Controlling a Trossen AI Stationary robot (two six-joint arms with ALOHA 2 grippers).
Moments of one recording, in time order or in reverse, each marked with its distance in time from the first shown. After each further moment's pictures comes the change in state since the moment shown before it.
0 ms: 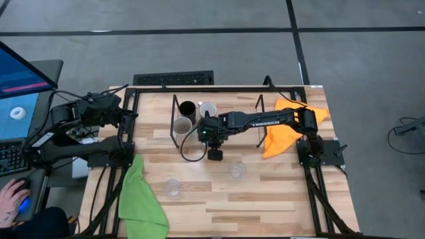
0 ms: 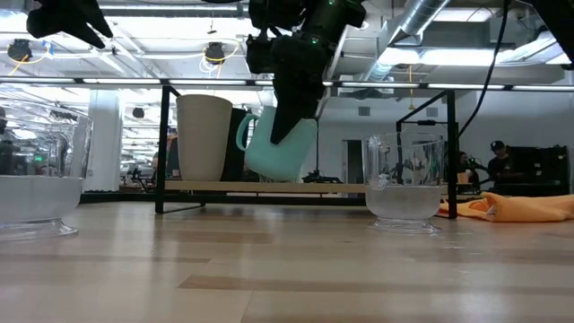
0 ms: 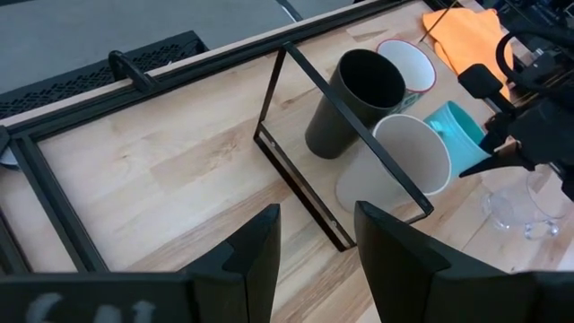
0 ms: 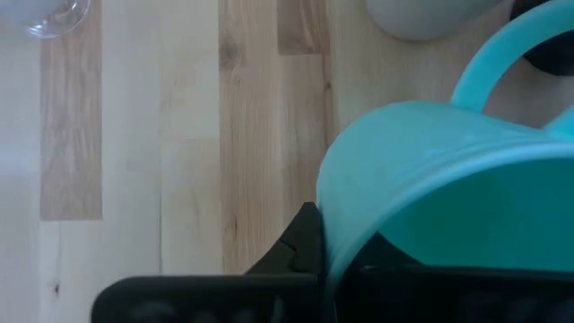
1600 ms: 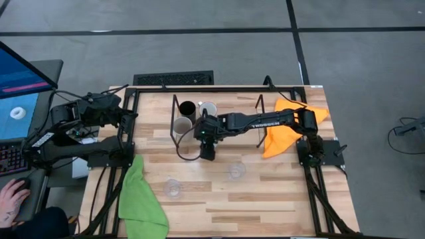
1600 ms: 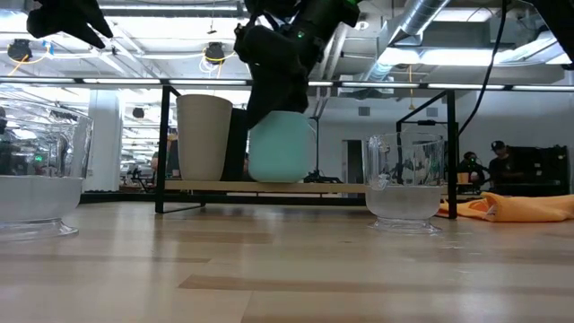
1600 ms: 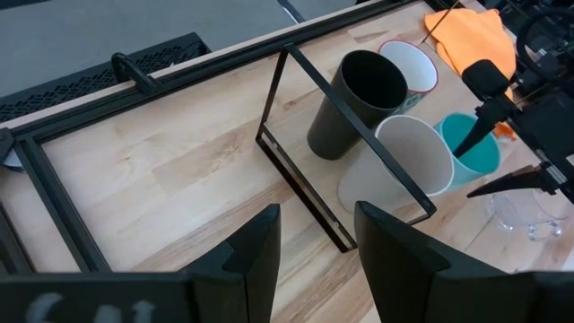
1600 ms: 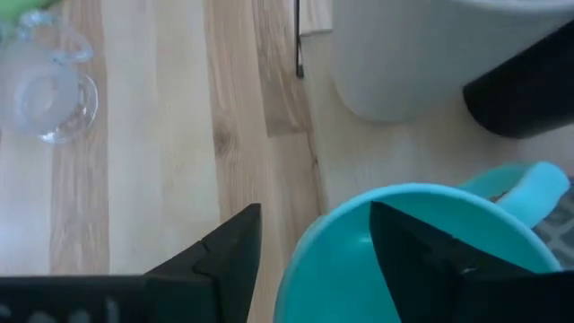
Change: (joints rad) left arm 0.000 0.000 0.000 0.000 -0.006 0.004; right arm 0.013 -0.001 -0.001 0.150 0.055 0.107
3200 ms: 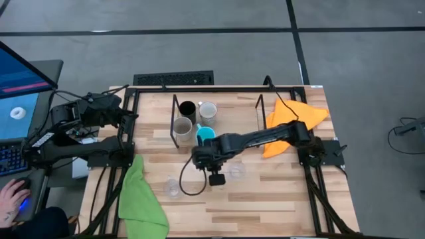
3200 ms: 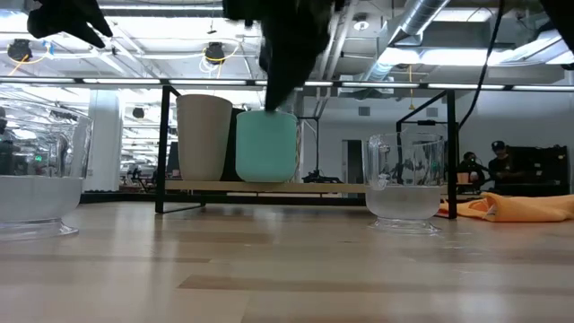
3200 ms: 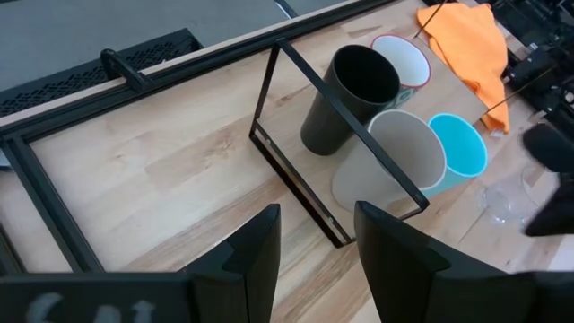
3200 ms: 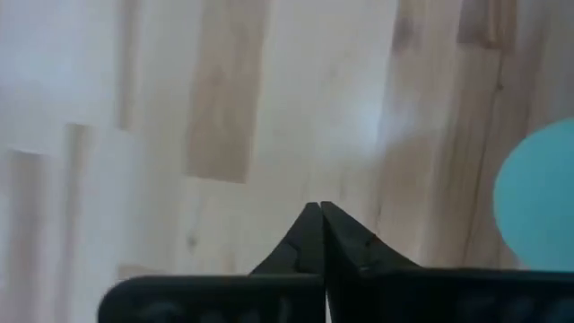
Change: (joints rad) left arm 0.000 0.000 0.000 0.000 0.023 0.006; right arm 0.204 0.114 0.261 -0.385 -0.060 -0.062
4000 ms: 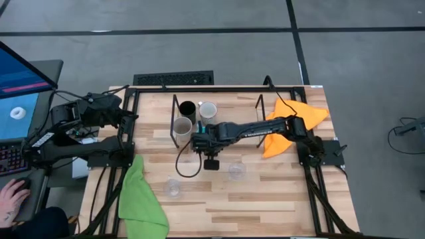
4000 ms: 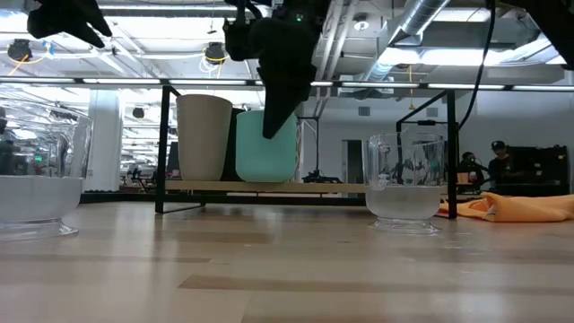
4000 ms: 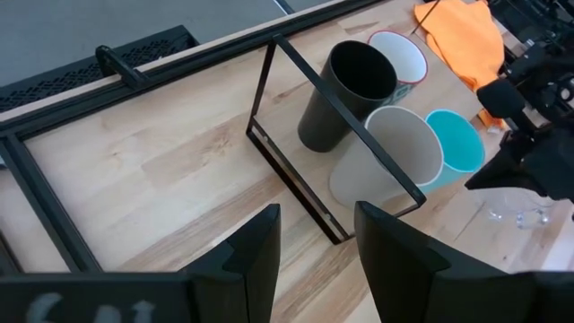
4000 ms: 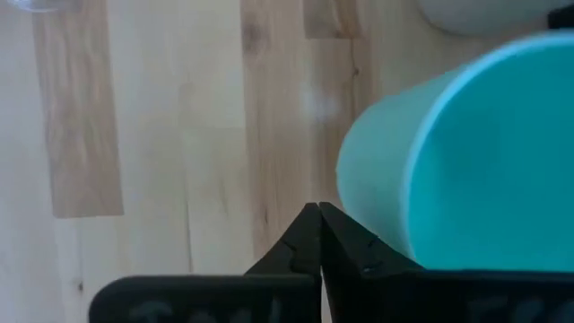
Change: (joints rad) left arm 0.000 0.000 0.000 -0.003 0.012 0.001; right arm -0.106 0.025 -0.002 0.003 0.137 0.045
